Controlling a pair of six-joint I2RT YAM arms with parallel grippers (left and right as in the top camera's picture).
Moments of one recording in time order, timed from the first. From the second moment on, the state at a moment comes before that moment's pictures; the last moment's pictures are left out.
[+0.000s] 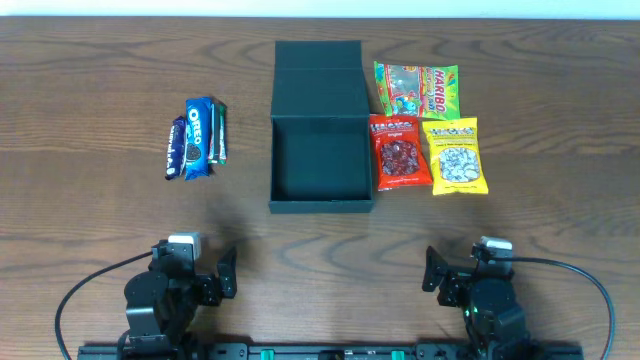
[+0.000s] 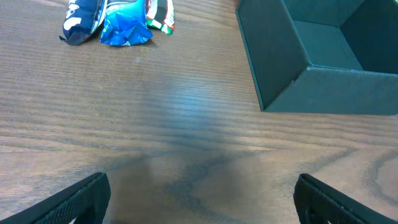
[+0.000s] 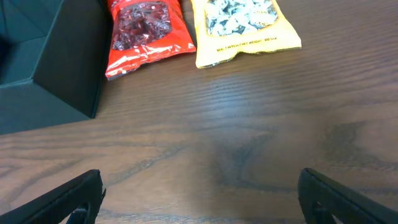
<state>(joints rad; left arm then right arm) 0.04 0.01 0.17 -0.77 0.26 -0.10 0.45 0.02 0.18 -0.80 0.30 0.49</state>
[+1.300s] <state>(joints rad) 0.04 0.01 0.17 -0.77 0.26 -0.10 0.39 0.15 0.19 -0.23 -0.04 0.73</state>
